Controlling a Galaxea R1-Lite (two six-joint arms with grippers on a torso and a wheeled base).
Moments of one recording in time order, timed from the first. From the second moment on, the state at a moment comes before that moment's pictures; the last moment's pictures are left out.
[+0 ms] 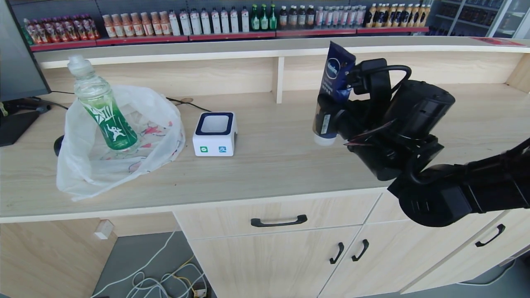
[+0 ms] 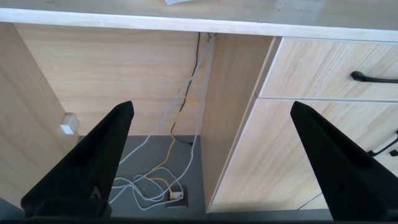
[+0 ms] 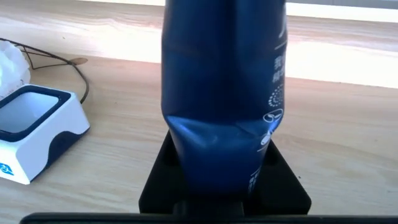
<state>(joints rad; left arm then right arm) 0.00 0.00 0.00 0.00 0.00 -0.02 0.57 1.92 -1.11 -1.10 -0.30 -0.19</state>
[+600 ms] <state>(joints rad) 0.00 0.00 0.00 0.00 0.00 -0.02 0.61 1.68 -0.70 -1.30 -0.32 -0.22</state>
